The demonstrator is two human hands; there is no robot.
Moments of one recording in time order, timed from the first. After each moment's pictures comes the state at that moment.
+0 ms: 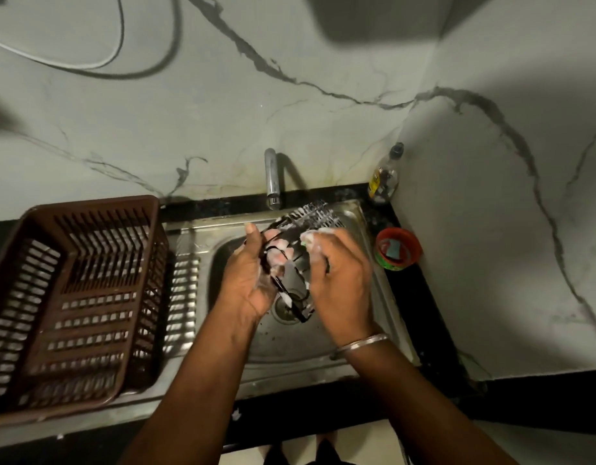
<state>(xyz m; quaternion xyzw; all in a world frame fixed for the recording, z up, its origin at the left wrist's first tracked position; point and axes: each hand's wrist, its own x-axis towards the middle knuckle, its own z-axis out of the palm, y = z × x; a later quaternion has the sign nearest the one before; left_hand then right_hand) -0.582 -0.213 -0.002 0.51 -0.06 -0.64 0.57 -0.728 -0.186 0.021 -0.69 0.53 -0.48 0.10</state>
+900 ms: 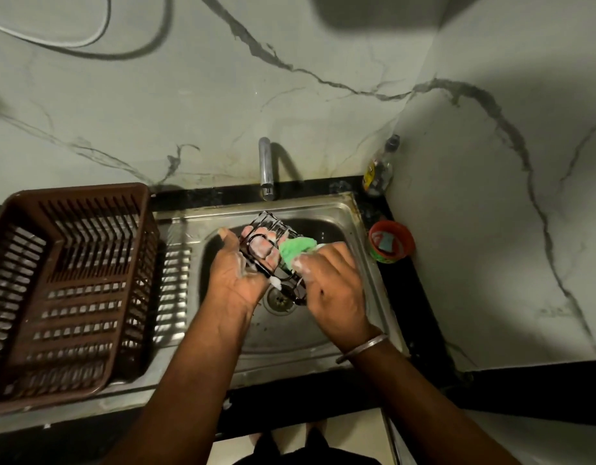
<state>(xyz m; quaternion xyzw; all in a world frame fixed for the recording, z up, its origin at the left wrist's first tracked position) -0.591 -0.205 0.028 0.47 0.08 -0.62 0.62 -0.743 -0.170 -0.008 -0.79 0.42 -0.44 0.07</state>
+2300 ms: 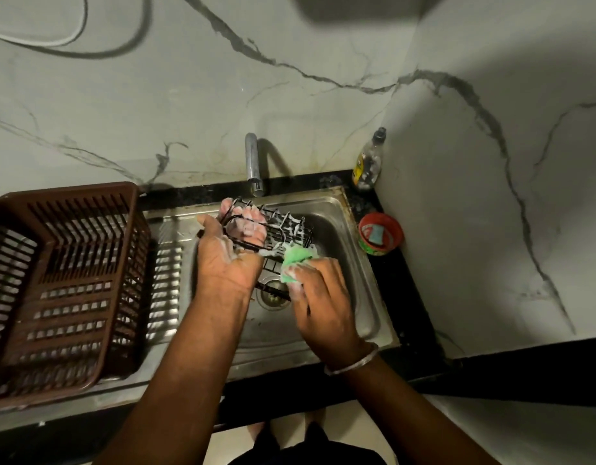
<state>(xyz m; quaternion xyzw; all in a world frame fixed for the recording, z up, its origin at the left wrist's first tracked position) -0.591 -0.215 0.025 0.30 0.12 -0.65 0.69 -0.752 -0.135 -0.022 -0.75 0.45 -0.48 0.07</state>
